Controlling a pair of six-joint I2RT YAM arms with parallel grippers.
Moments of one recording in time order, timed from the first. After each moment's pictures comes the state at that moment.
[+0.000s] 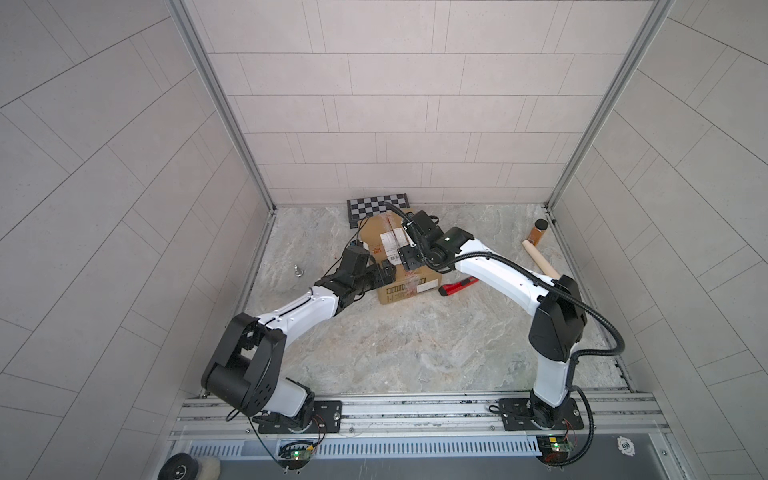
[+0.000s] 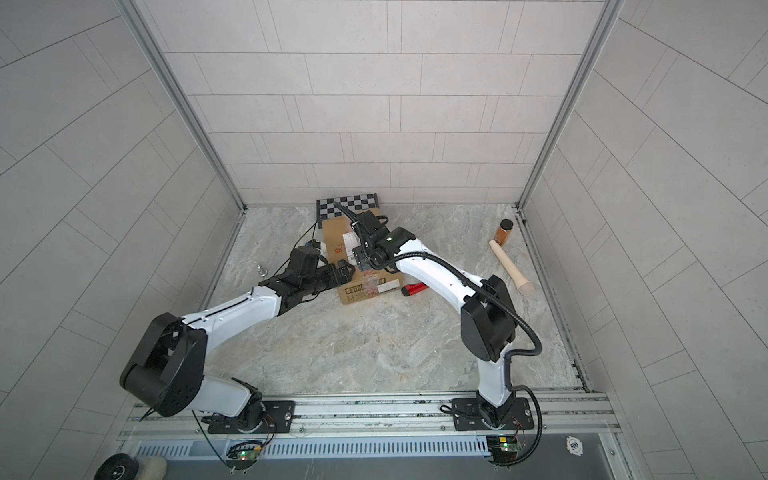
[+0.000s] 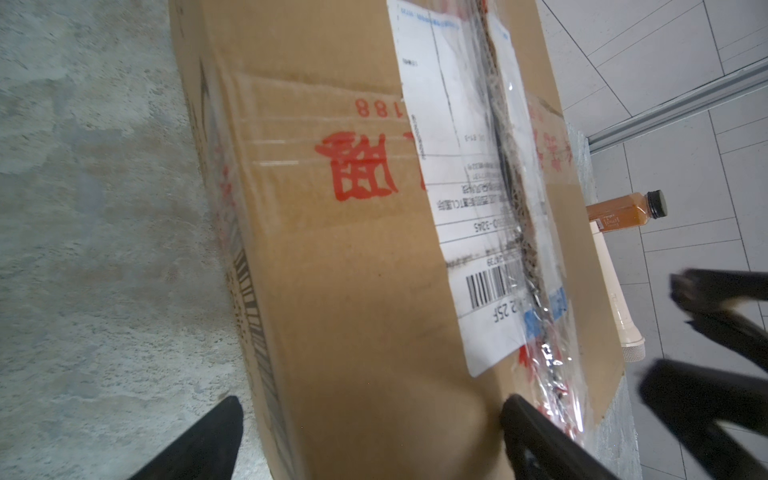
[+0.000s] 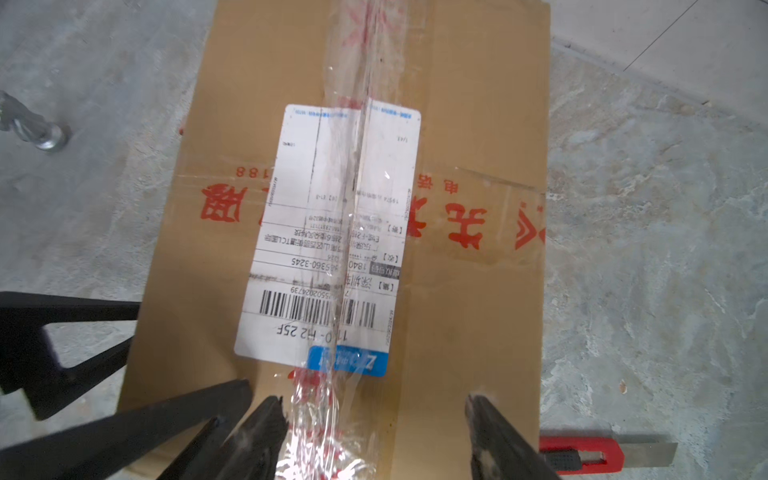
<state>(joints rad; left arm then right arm) -0.45 1.46 0.80 -0.04 0.12 -0.71 0.70 1.92 1.74 -0.78 0.21 0.25</state>
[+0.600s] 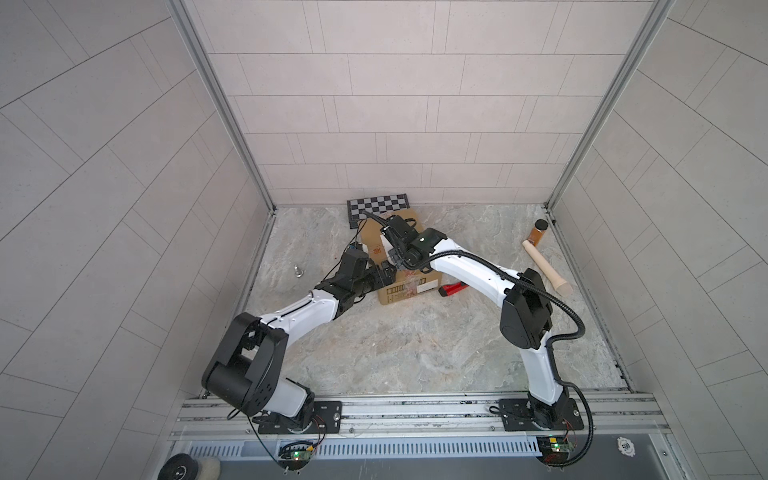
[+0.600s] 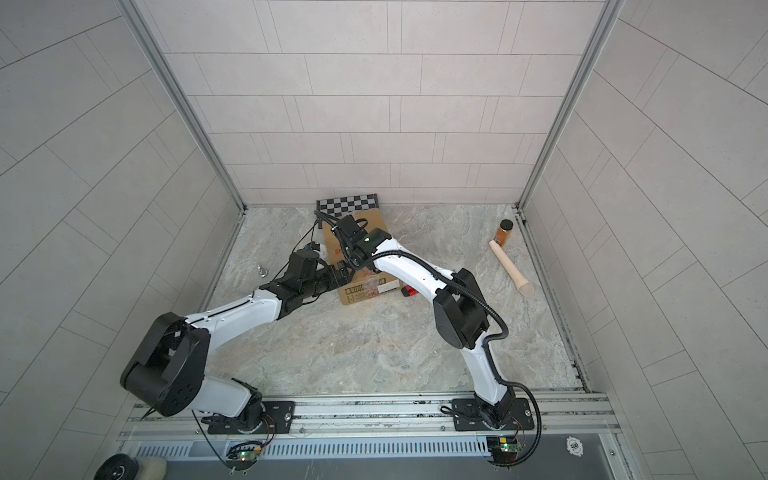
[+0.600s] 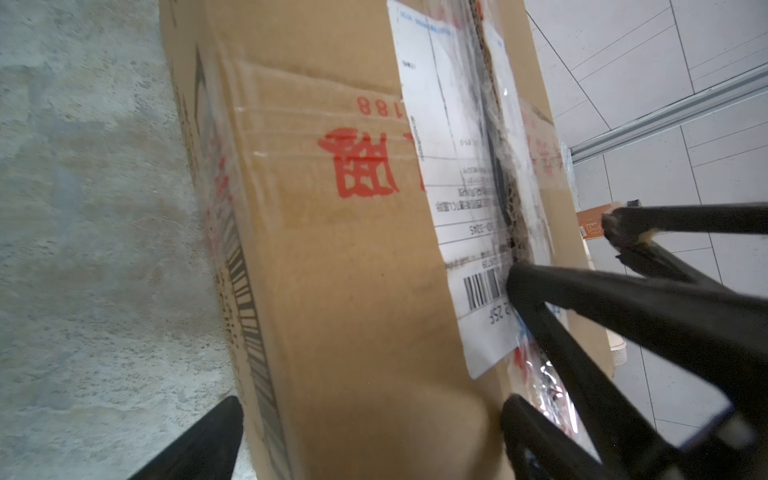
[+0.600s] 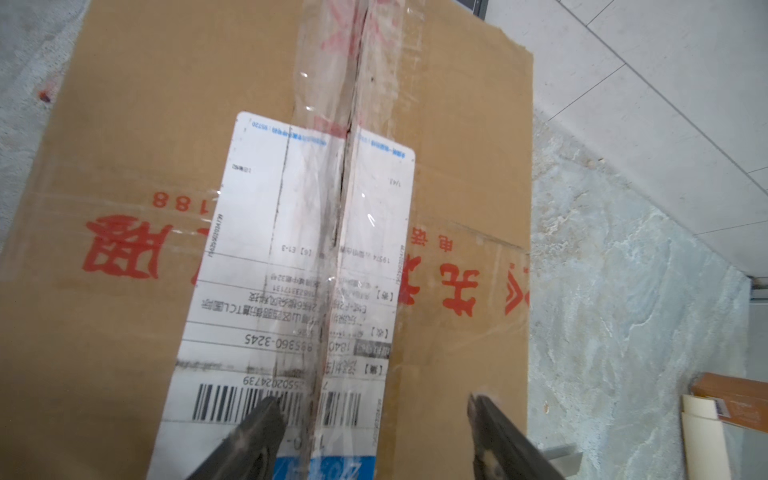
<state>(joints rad) -0.45 1.47 0.76 0.05 0.14 -0.74 0.75 2.10 1.94 -0.85 0.47 0.16</state>
